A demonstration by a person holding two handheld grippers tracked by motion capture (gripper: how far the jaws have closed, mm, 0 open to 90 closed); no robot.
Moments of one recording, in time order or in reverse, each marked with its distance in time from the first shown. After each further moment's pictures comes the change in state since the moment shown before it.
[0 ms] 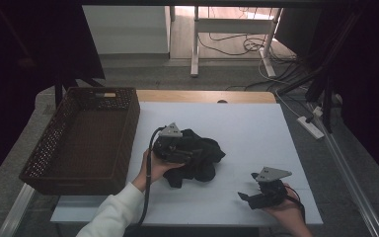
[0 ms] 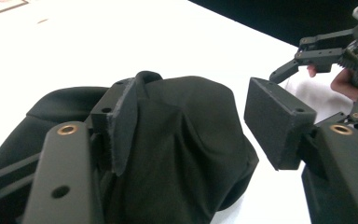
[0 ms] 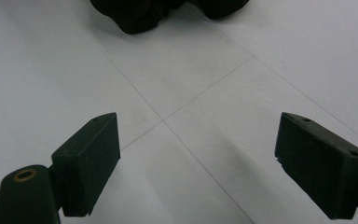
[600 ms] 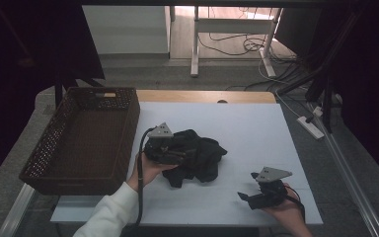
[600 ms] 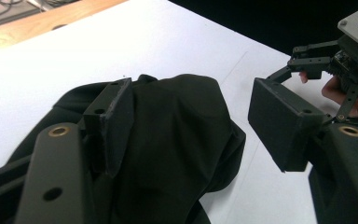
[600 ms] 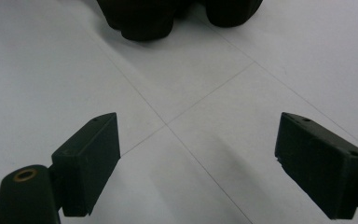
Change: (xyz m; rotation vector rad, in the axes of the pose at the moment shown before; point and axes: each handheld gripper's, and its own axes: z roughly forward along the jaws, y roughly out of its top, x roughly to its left) left arm -0.003 -0.005 -0.027 -0.036 0.023 -0.027; right arm 0.001 0.002 -0.002 -0.012 0.003 -0.008
